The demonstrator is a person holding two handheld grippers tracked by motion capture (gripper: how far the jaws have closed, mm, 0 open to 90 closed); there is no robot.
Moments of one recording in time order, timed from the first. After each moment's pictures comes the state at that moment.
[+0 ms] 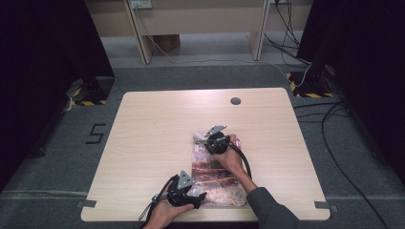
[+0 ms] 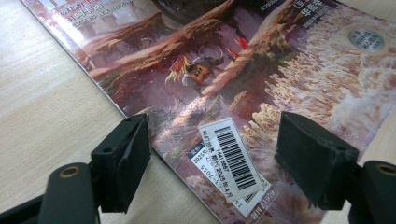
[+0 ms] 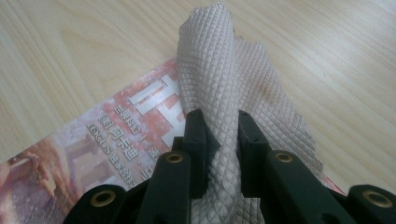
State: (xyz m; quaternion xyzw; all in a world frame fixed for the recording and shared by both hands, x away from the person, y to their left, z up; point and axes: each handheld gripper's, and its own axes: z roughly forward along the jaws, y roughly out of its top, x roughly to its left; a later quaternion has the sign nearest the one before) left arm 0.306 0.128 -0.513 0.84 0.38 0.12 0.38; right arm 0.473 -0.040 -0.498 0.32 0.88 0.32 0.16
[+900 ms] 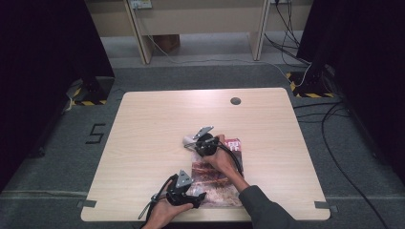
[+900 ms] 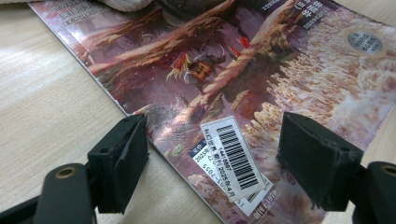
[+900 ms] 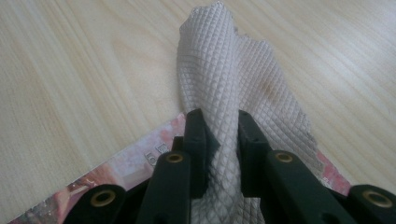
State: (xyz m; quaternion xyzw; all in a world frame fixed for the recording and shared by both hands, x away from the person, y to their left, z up) left arm 0.308 0.131 -0.515 0.83 0.38 0.11 0.39; right arm 0.468 -0.007 -0.495 0.28 0.90 0.31 0.14
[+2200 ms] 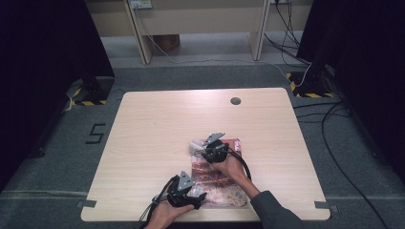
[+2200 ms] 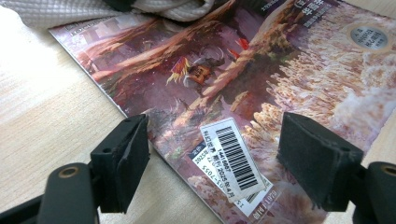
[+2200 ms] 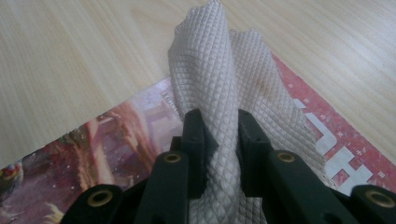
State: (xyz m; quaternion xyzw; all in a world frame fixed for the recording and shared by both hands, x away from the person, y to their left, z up) left arm 0.304 0.128 -0.513 0.84 0.37 0.14 0.38; right arm 0.442 -0.038 -0.496 0.28 0.89 0.33 0.13
